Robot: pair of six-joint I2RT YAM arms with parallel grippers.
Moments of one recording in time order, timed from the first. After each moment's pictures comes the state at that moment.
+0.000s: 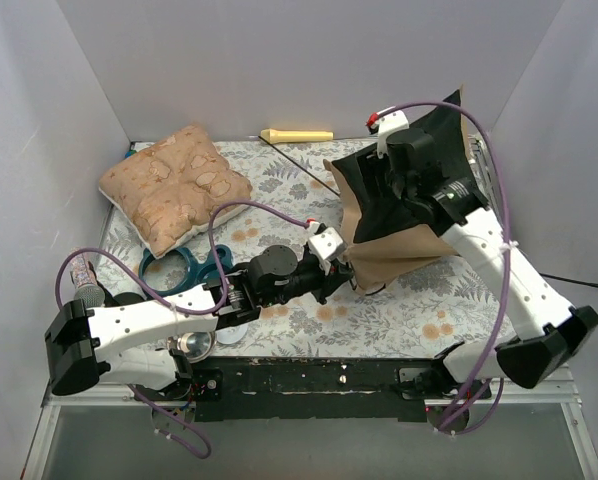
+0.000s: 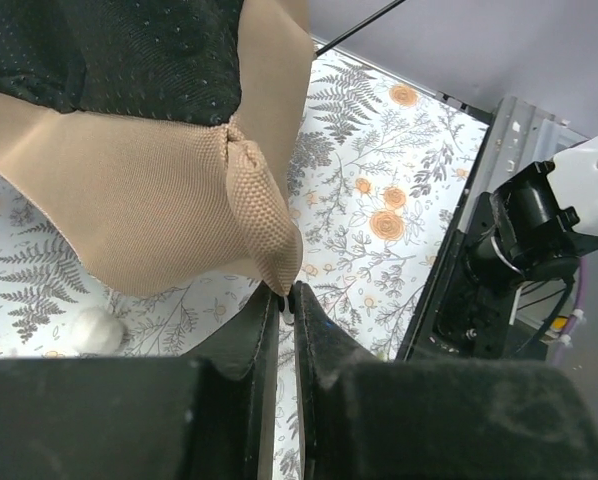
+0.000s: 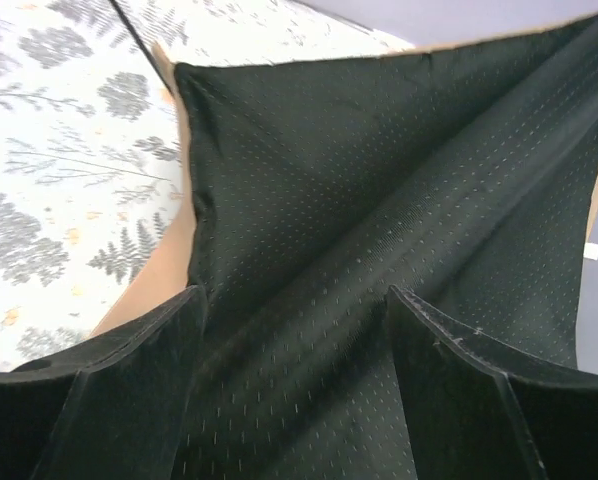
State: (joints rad) left arm -1.15 1.21 0.89 0.13 -0.03 -0.16; right arm 0.61 1.31 1.55 -0.72 0.34 -0.08
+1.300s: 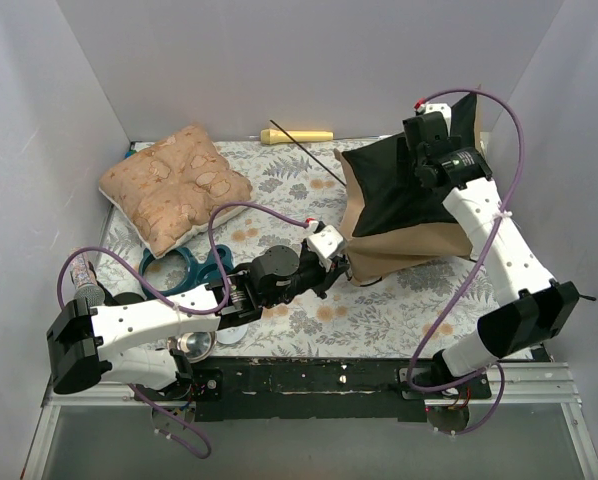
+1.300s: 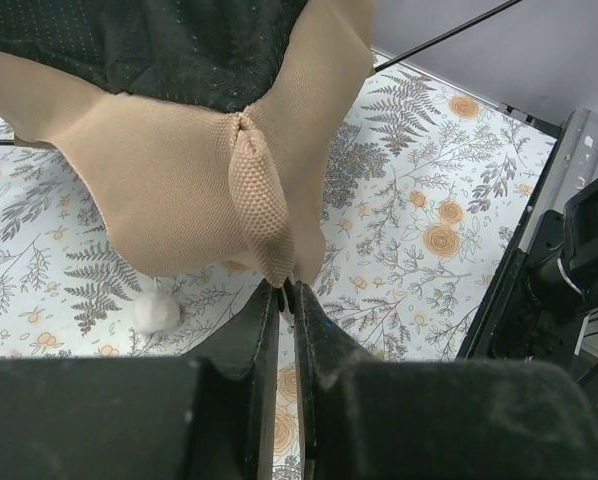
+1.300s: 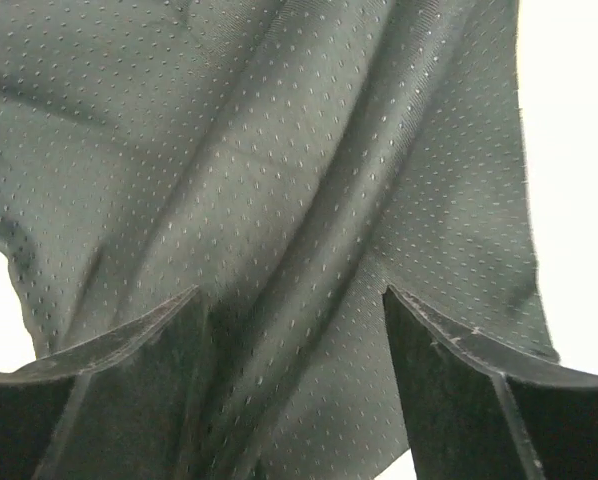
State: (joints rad) left arm -1.17 1.23 0.89 0.16 -0.17 -0.09; right arm 0.42 1.49 1.69 -0.95 0.55 0.21
